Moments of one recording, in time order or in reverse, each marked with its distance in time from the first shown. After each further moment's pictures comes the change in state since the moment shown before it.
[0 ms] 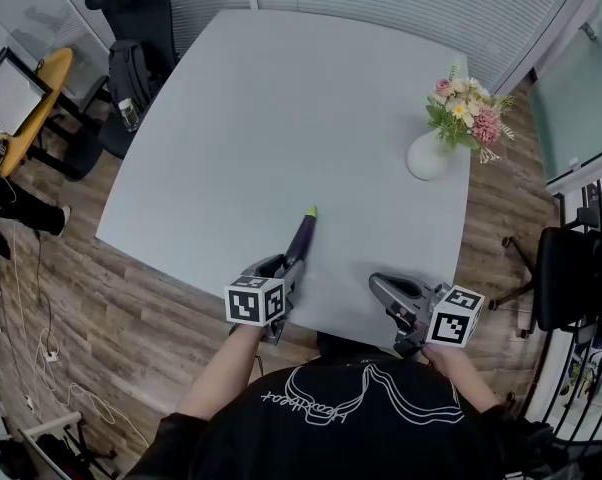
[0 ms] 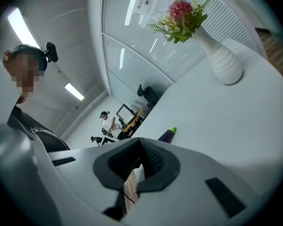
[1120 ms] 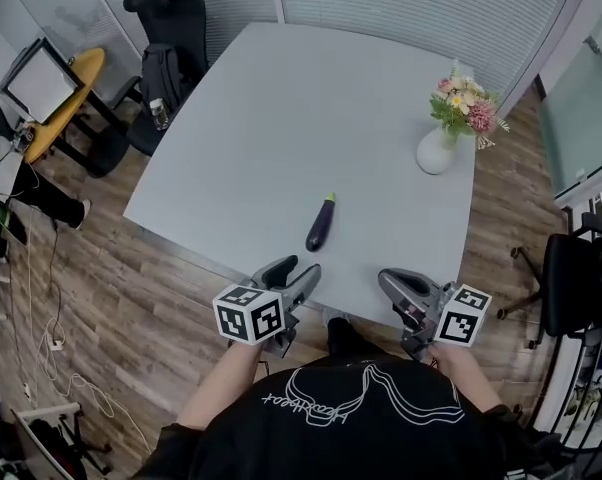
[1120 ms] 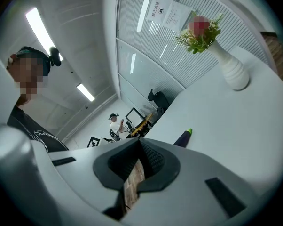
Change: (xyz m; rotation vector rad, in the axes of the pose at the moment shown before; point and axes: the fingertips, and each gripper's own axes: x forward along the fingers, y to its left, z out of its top) left arm -0.116 -0.076 0.009 -0.032 -0.235 -0.178; right arm -0.026 0.069 -0.020 -0.082 -0.070 0.091
